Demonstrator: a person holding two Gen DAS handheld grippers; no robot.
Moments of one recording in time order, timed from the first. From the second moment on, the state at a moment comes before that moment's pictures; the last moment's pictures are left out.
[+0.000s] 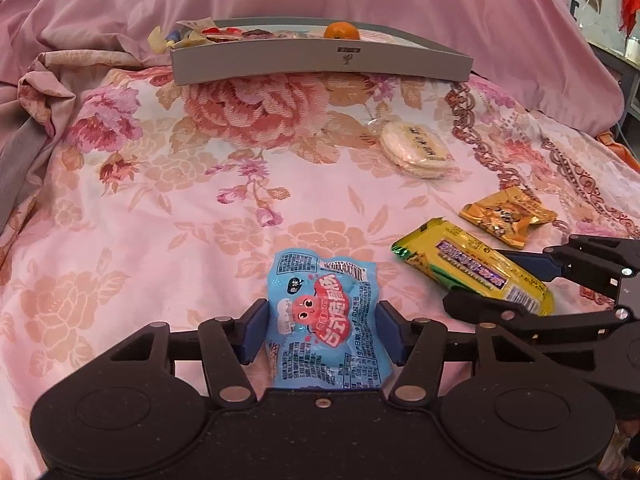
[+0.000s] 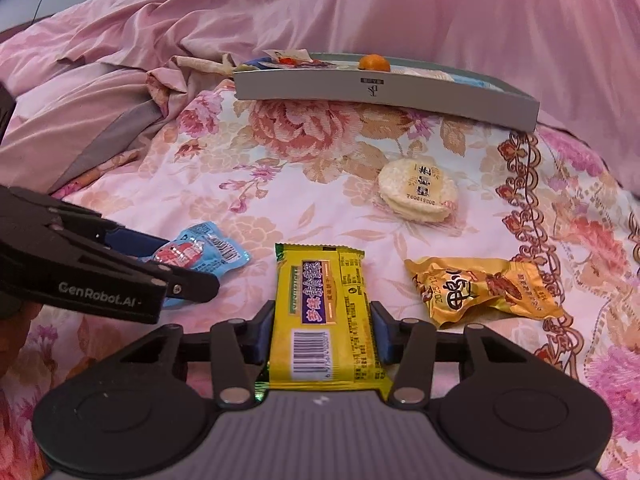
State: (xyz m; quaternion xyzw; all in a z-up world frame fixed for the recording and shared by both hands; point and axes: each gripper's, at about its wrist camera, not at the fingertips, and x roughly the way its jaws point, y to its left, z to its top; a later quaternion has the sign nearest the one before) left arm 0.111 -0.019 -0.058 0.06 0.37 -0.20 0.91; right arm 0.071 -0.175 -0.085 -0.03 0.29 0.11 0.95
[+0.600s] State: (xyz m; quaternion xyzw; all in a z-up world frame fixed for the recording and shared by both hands) left arm 0.103 -0.020 -0.054 0.03 0.34 -0.22 0.91; right arm 0.049 -0.153 -0.072 -0.18 0.22 0.08 0.96
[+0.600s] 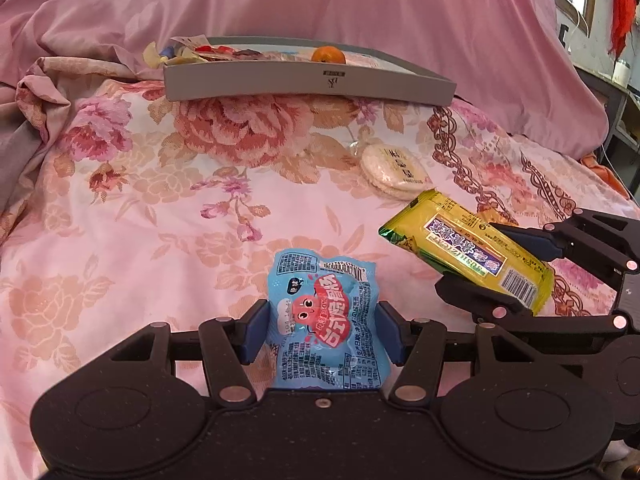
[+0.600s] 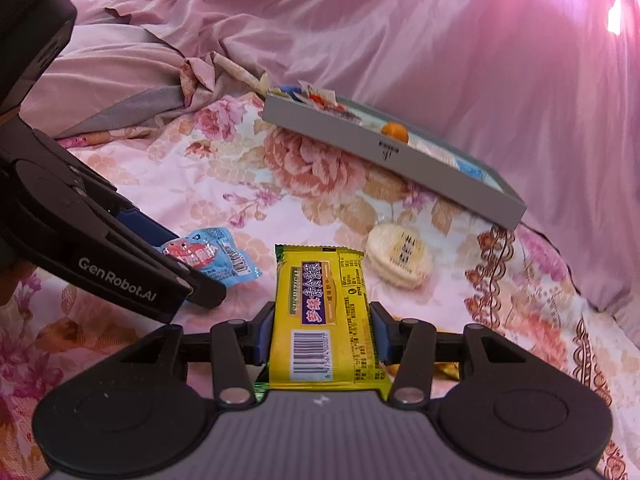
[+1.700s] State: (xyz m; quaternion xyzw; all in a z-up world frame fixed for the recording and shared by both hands) left arm 0.219 -0.031 0.081 -0.07 0.20 -0.16 0.96; right arm 0.129 -0.199 0.019 -0.13 0.13 0.07 0.98
